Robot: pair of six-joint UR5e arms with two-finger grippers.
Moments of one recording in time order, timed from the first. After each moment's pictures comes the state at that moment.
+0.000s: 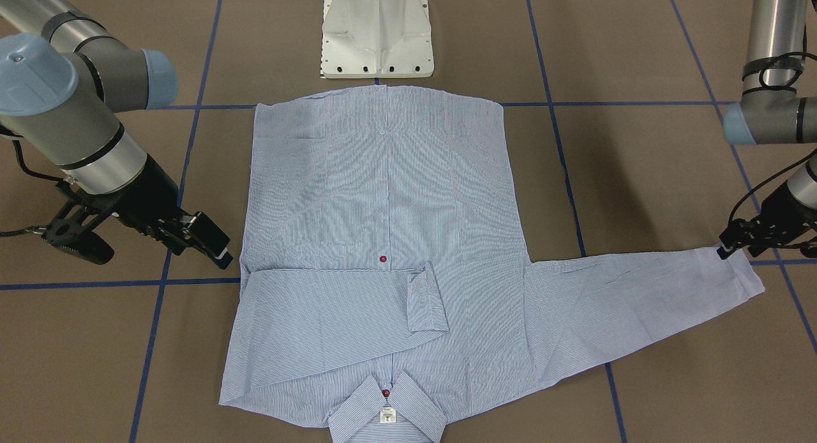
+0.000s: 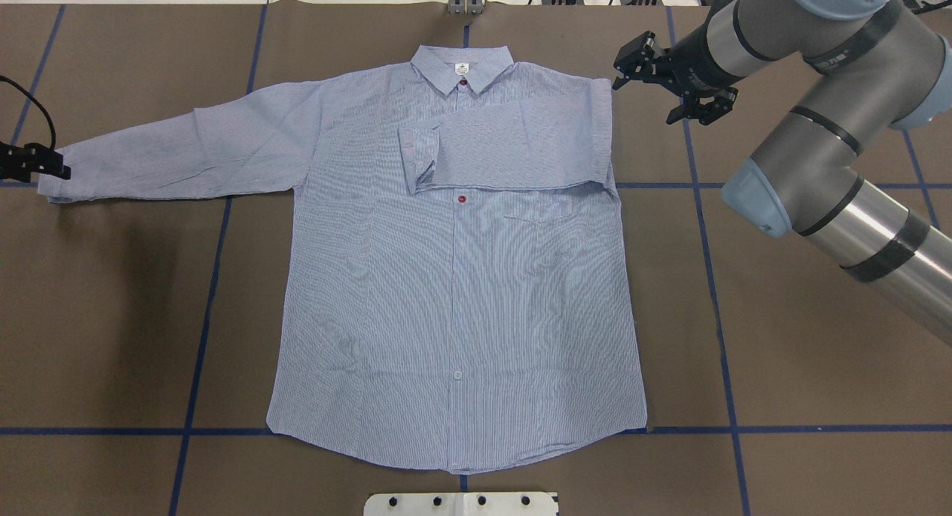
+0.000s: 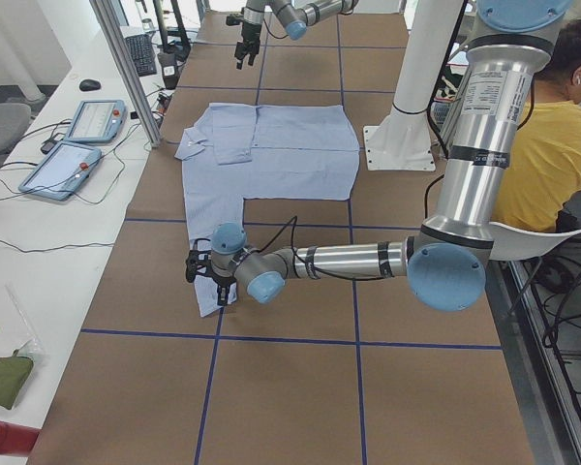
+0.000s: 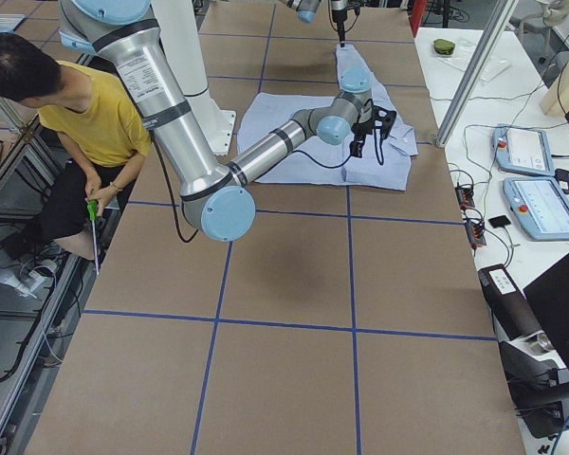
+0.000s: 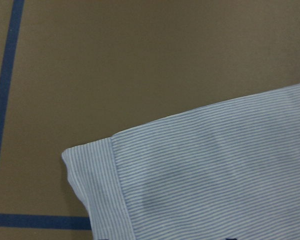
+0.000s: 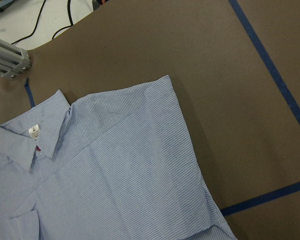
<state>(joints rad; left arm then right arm) -1.17 -1.74 -1.22 -2.40 -2.19 -0.76 0.95 -1.06 1.64 -1.20 2.10 1.46</state>
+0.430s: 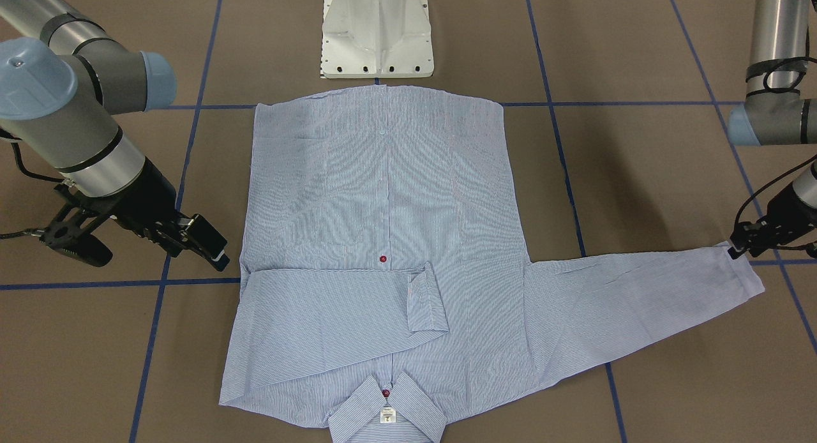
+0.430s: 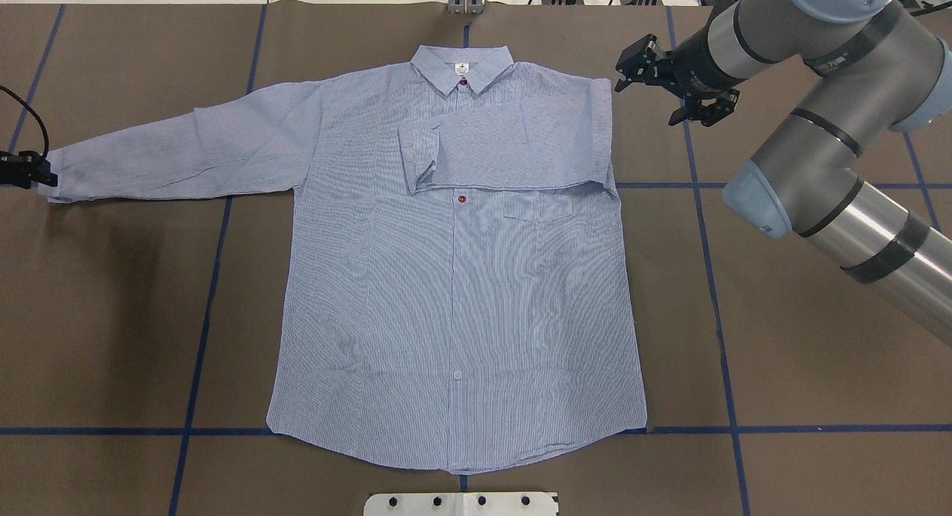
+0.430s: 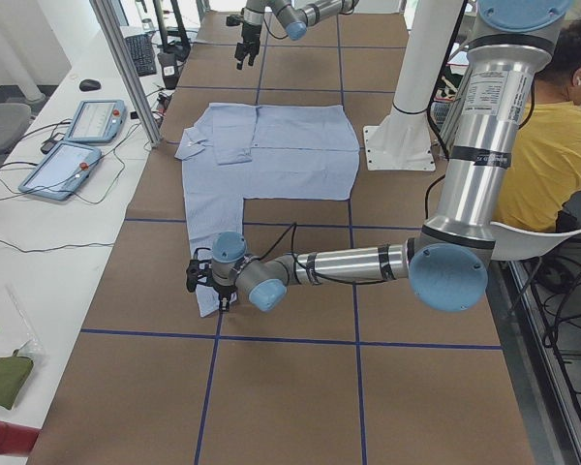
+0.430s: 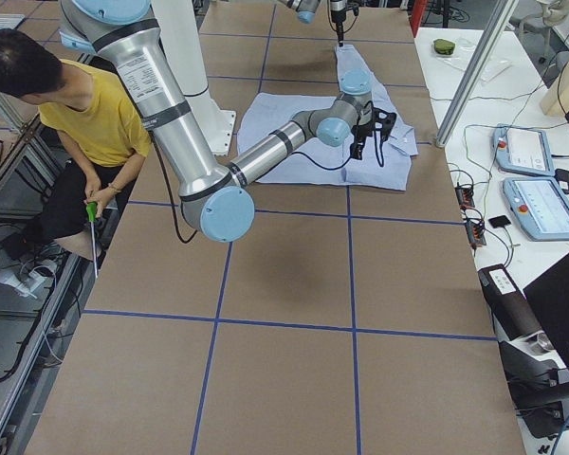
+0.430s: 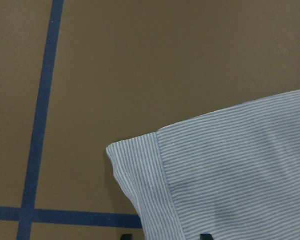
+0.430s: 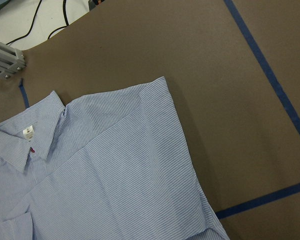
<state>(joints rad) -1.17 -1.74 -1.19 -2.40 -2.18 -0.76 0.94 -1.07 1.64 -1.20 2.10 1.46</state>
